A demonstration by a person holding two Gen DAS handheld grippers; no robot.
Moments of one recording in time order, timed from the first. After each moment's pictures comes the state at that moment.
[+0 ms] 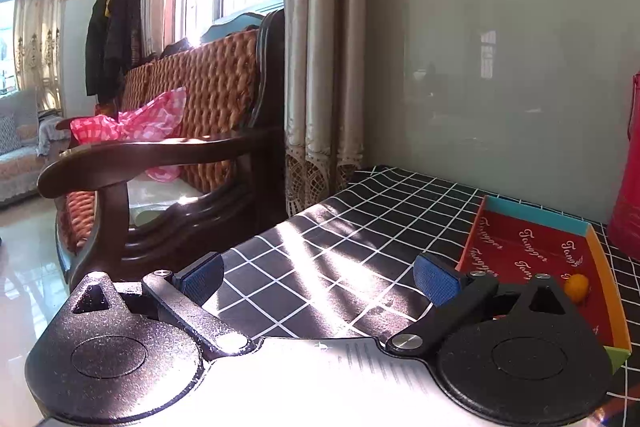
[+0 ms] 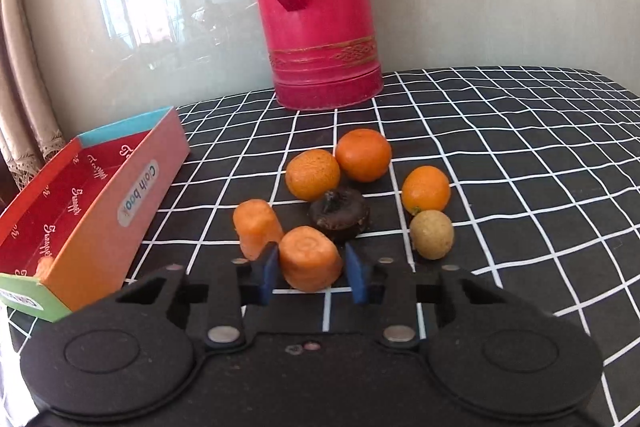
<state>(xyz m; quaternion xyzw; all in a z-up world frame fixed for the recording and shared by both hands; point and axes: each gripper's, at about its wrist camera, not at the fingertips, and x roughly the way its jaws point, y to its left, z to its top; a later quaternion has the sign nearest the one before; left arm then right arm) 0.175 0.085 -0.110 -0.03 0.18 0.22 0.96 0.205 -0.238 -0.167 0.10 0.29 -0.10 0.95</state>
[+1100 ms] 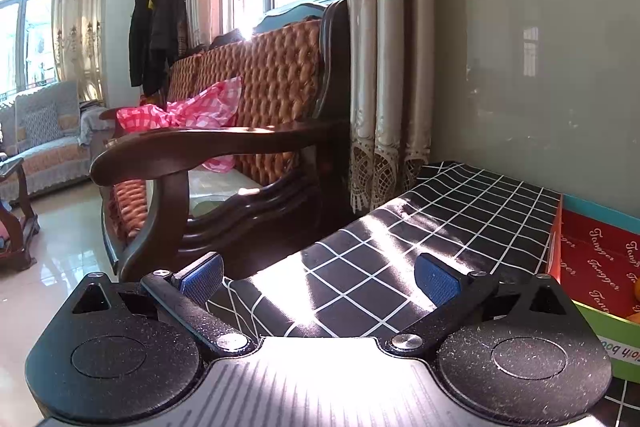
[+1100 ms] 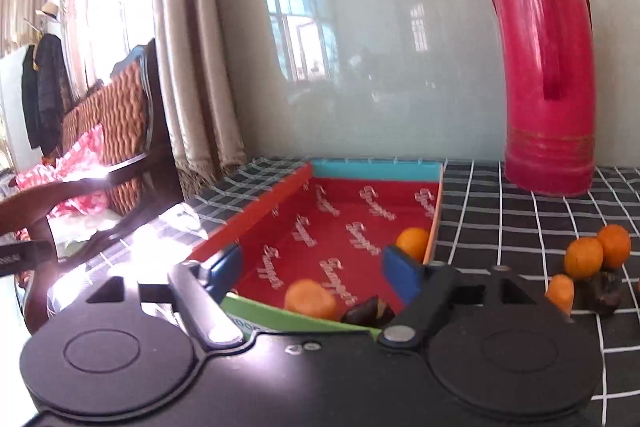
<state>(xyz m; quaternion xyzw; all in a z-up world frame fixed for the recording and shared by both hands) 0.157 0.142 -0.117 -0.04 0.19 0.29 0.94 0.198 -0.111 -0.121 0.05 0.18 0.13 0.97</state>
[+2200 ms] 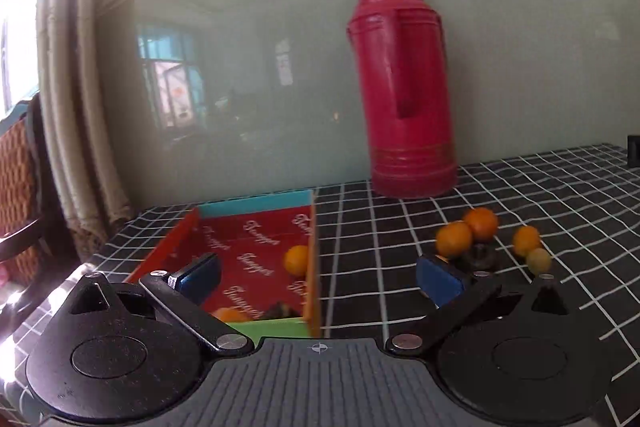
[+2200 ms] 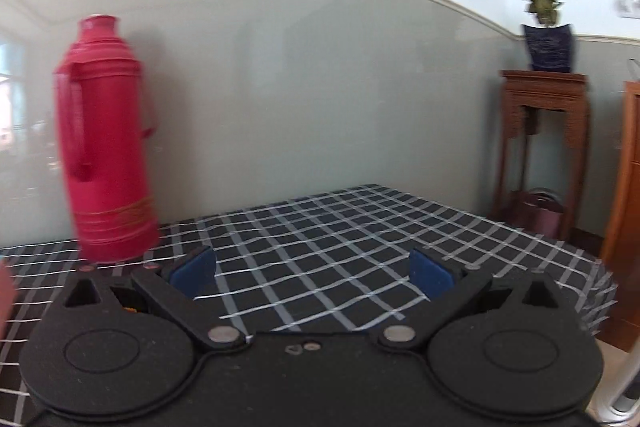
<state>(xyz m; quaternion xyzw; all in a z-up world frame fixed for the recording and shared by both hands) 0.174 -0.114 -0.126 0.12 0.15 -0.08 0.98 0.103 -0.312 -0.114 0.06 0.11 -0.42 0.90</state>
